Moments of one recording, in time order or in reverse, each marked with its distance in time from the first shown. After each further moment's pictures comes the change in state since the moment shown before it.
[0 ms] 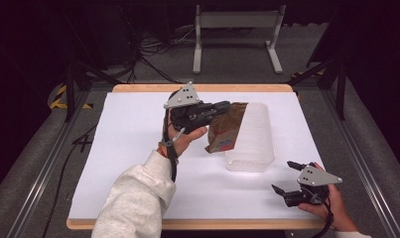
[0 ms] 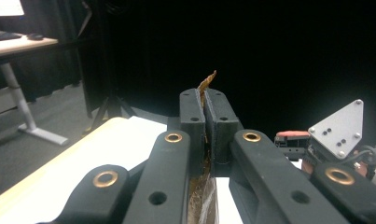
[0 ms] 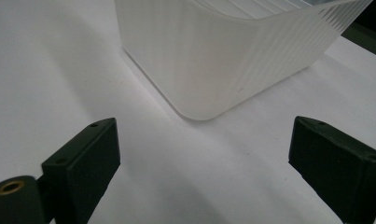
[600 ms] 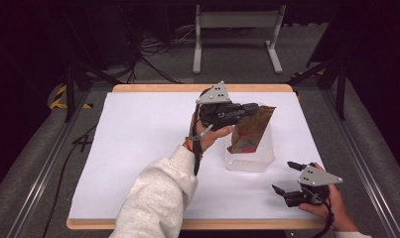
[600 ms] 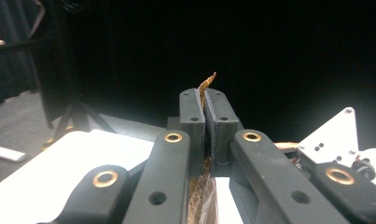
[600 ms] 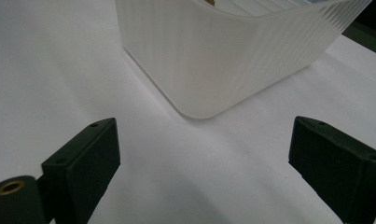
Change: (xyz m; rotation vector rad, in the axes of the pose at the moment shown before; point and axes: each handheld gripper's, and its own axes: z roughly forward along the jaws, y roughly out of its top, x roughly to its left) left arm -0.004 -0.005 0.060 -0.010 -0.130 -0.010; right arm -0.001 -0.001 0.000 -0.001 0.003 -0.002
